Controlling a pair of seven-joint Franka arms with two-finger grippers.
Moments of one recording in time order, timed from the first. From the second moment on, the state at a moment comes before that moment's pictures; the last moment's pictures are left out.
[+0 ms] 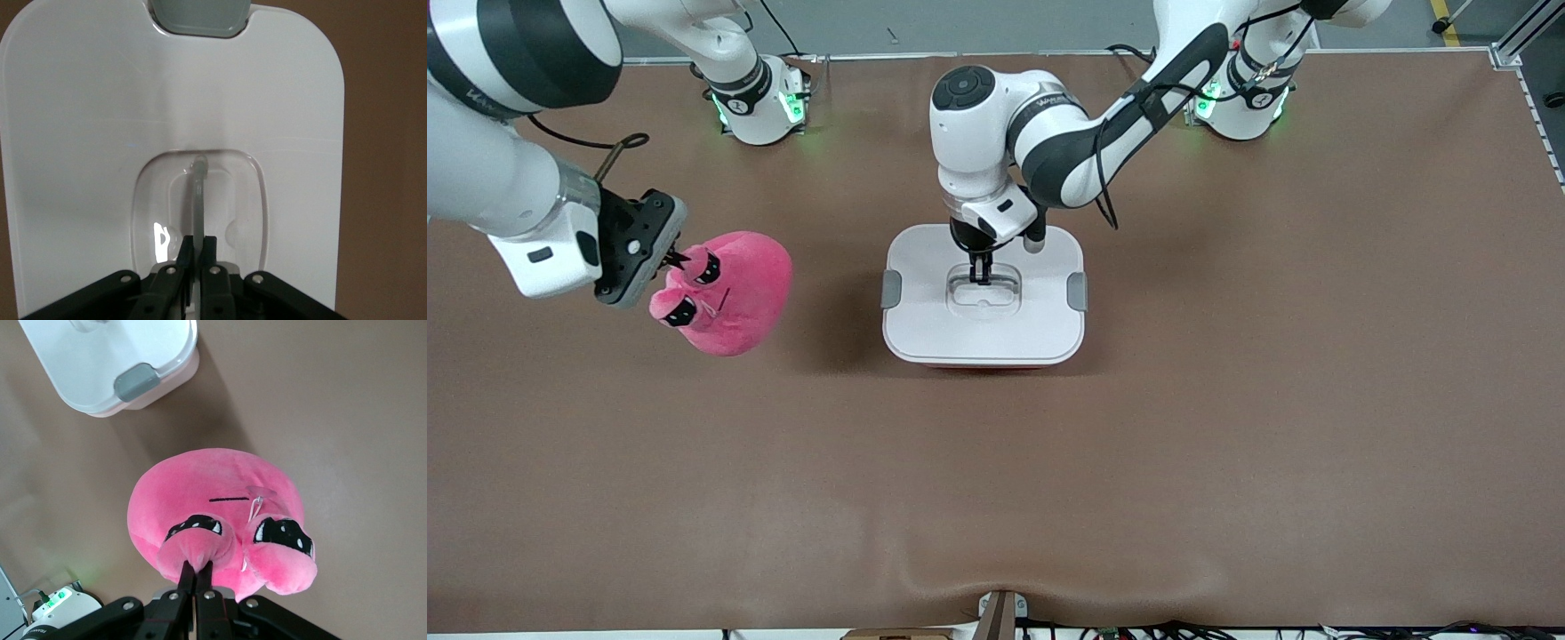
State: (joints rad) left arm -0.49 0.58 -0.55 -1.50 0.53 2.06 -2.73; right arm 0.27 0.14 -0.08 -1.50 0.11 1.48 -0.91
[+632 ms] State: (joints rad) left arm -0.42 0.46 -0.55 -1.49 0.44 1.98 -2.62; right arm 0.35 0.13 -0.08 -1.50 0.11 1.57 -1.12
